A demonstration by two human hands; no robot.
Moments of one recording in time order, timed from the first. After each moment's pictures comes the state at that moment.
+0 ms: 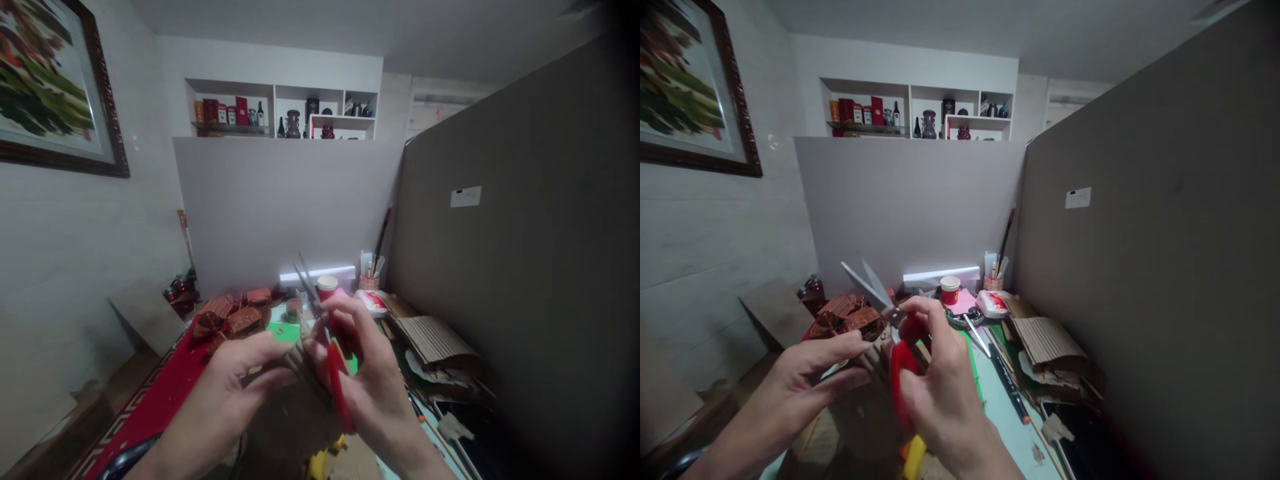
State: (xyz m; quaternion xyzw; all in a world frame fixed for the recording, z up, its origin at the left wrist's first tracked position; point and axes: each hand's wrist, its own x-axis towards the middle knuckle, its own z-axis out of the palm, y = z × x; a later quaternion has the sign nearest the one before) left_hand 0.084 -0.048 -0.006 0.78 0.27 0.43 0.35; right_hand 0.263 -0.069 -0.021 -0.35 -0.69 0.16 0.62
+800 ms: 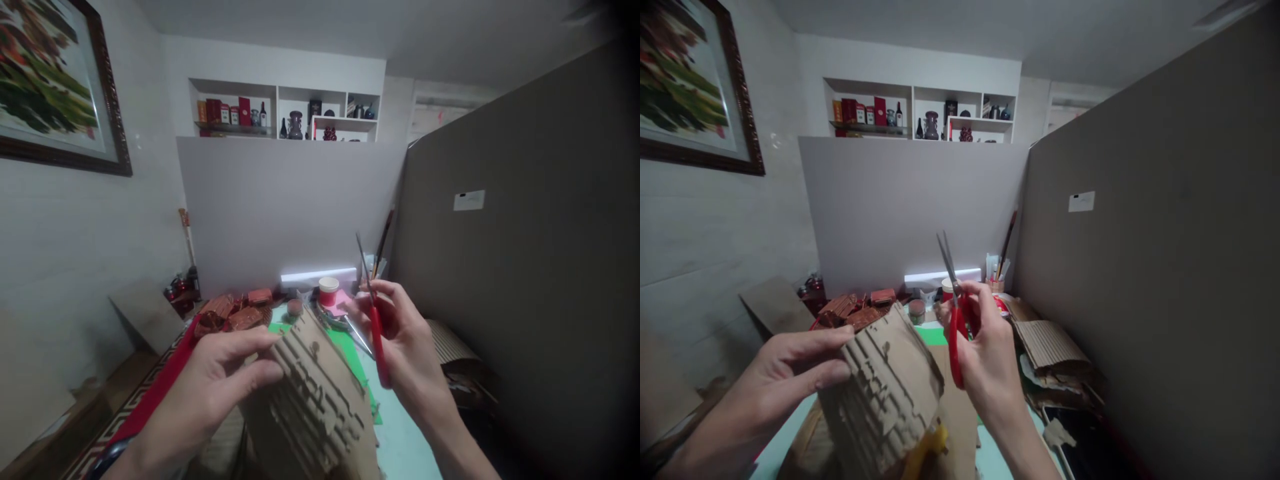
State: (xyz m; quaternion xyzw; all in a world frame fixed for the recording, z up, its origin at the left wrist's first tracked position) left_hand 0.069 -0.042 -0.004 0.71 0.29 0.46 0.44; right_hand 0.301 -0.054 -0.013 -0.44 -0.58 0.20 0.66
